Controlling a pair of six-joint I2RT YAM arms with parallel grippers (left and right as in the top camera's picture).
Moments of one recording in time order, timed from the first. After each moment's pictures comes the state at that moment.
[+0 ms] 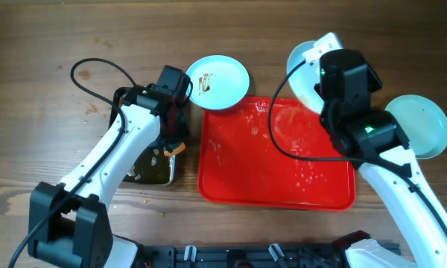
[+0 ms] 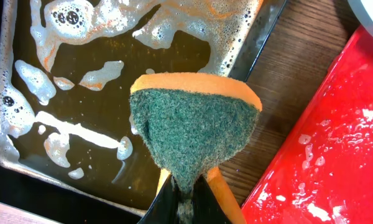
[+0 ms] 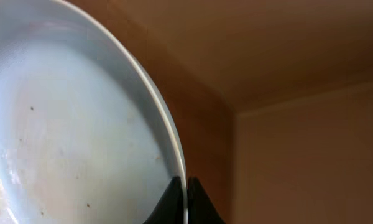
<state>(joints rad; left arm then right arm) -0.36 1.62 1.19 -1.04 -0.13 -0.66 0.37 1.27 1.17 -0.52 0.75 -0.63</state>
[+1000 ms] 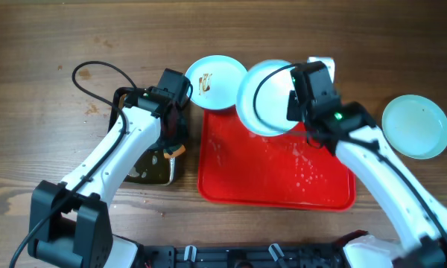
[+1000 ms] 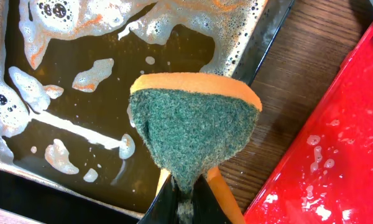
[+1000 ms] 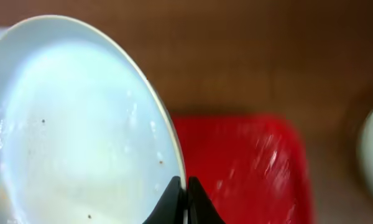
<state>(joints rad) -0.36 1.62 1.15 -1.01 -0.13 -0.66 0.37 1.44 1.09 -0.68 0.32 0.45</state>
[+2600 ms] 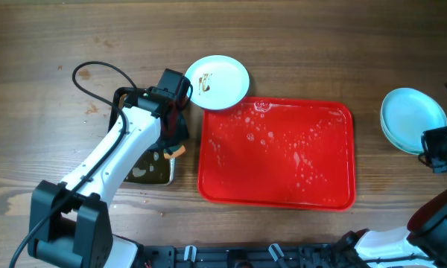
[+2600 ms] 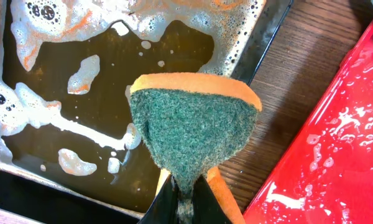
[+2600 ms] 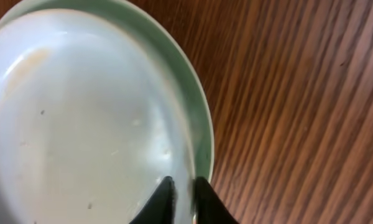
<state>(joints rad) -0.36 1.62 1.15 -1.01 -0.12 -0.66 -0.79 1.69 0.99 -0.51 -0.08 0.59</state>
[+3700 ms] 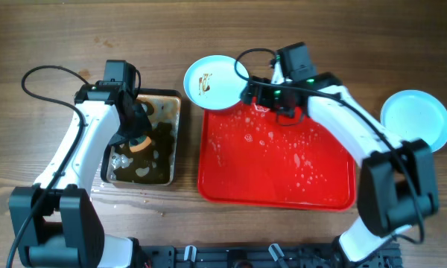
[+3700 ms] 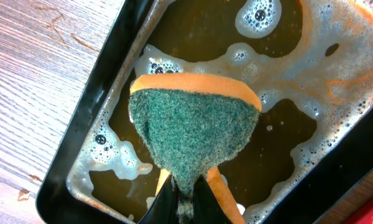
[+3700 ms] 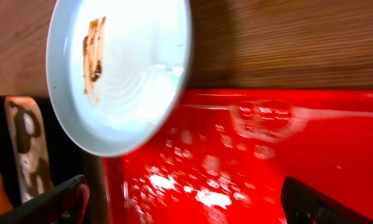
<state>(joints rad) -0.06 1.62 1.15 -0.99 -0.13 -0.51 0.35 1.83 1.25 -0.52 -0.31 0.60</state>
